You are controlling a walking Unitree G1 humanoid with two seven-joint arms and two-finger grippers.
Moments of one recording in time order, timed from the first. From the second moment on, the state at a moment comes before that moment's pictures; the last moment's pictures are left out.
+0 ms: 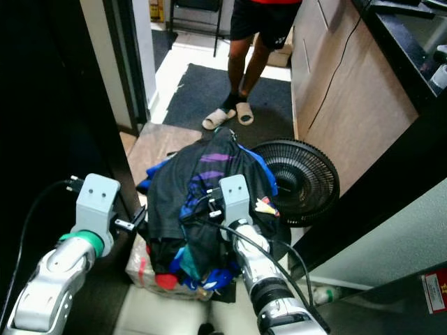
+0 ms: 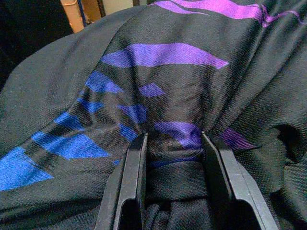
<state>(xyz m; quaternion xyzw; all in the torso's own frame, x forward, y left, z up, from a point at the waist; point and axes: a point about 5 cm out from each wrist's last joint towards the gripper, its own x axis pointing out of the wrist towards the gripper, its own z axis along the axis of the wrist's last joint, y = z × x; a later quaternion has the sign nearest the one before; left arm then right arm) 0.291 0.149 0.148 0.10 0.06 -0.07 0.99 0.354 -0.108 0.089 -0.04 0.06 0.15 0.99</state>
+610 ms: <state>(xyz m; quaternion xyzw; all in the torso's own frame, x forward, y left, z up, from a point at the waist) 0.299 0.142 0.147 0.09 0.06 -0.07 0.99 0.347 -0.110 0.100 0.02 0.01 0.16 0.99</state>
